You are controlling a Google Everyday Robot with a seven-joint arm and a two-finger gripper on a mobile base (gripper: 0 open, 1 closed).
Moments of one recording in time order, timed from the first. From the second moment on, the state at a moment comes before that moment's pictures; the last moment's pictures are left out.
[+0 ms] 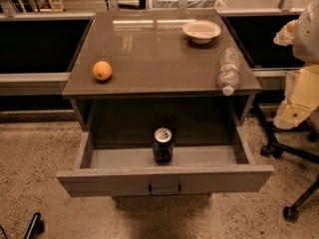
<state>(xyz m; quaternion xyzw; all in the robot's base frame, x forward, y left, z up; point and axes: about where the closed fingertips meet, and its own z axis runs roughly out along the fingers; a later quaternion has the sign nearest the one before) 0.438 -0.216 0.980 -0.60 0.78 -0.04 0.16</state>
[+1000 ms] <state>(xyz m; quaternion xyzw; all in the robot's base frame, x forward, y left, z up) 0.458 -0.168 0.912 -0.62 0.76 0.09 0.20</state>
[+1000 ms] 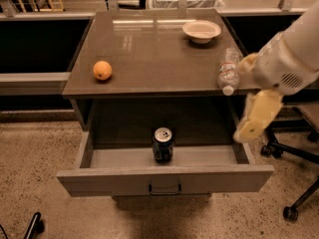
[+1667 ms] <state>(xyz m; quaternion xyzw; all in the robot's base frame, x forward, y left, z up) 0.457 -0.123 0.863 -0.66 0.69 0.17 0.24</state>
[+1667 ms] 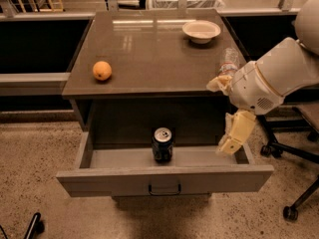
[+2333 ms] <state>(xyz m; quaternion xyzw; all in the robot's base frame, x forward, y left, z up) 0.474 -0.066 0.822 -0.67 0.69 0.20 0.18</state>
